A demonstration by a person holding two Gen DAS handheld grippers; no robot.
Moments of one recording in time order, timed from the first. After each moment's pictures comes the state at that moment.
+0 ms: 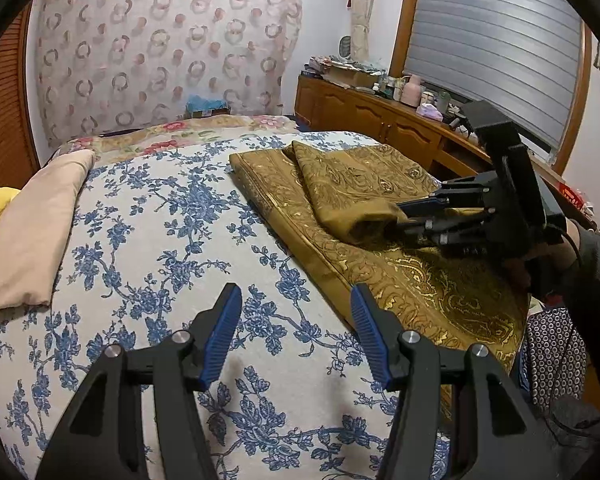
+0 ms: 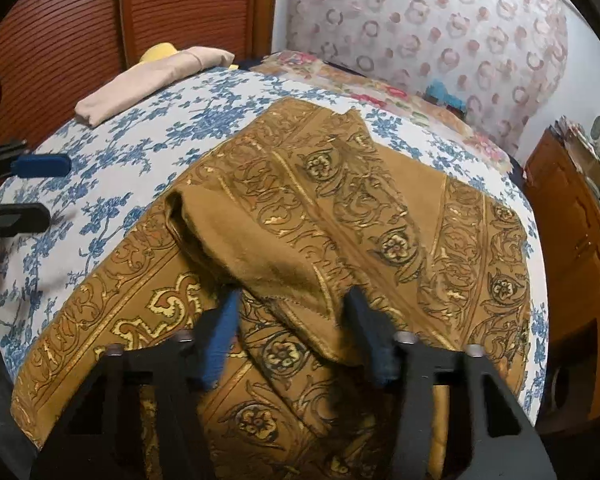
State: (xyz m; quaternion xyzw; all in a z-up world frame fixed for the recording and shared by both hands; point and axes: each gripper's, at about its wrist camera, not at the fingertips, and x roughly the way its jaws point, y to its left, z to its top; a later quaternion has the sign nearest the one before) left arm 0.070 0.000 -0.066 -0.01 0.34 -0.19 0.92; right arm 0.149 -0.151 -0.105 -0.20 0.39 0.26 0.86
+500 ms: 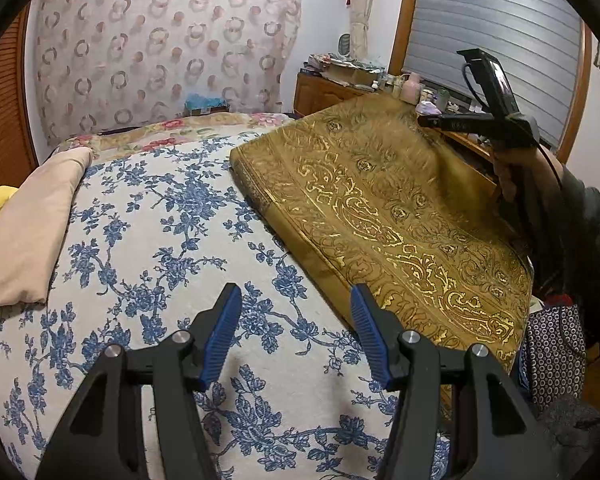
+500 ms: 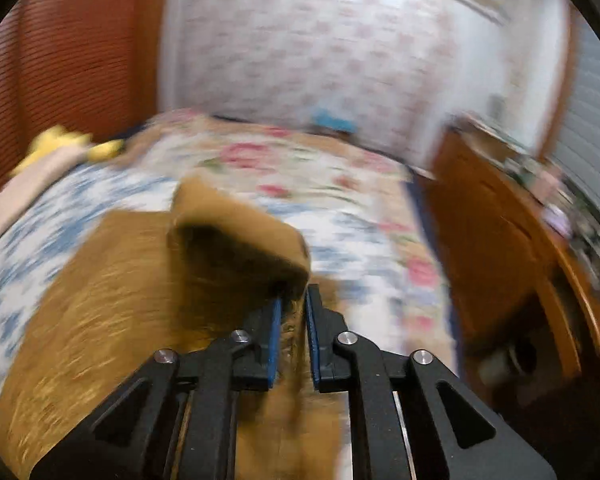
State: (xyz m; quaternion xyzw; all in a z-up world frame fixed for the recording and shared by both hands) left arm 0.070 -0.003 -0.068 -0.01 0.34 -0.20 0.92; right arm 0.221 -0.259 -0.029 -0.13 0.32 0.03 0.94
